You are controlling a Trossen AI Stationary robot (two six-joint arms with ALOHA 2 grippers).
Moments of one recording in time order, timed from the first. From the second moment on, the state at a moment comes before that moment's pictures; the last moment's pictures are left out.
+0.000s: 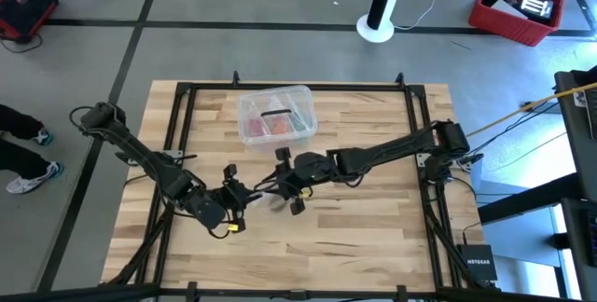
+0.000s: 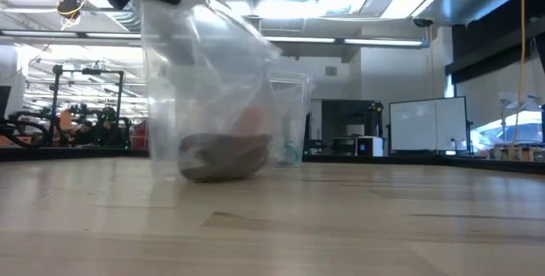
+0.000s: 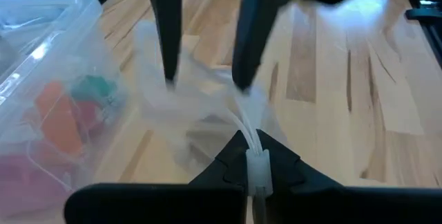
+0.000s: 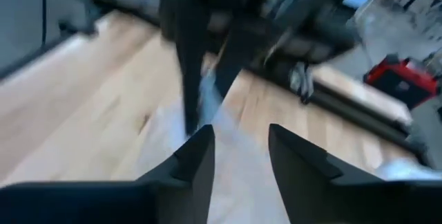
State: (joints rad) left arm -0.64 1.28 0.82 -0.25 -0.78 -0.49; right arm 0.17 1.85 1.38 0.05 0.03 -0.37
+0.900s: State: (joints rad) left arm -0.64 1.28 0.82 -0.26 -0.78 -0.50; right arm 0.15 1.83 1.41 -0.11 -0.19 -0.24
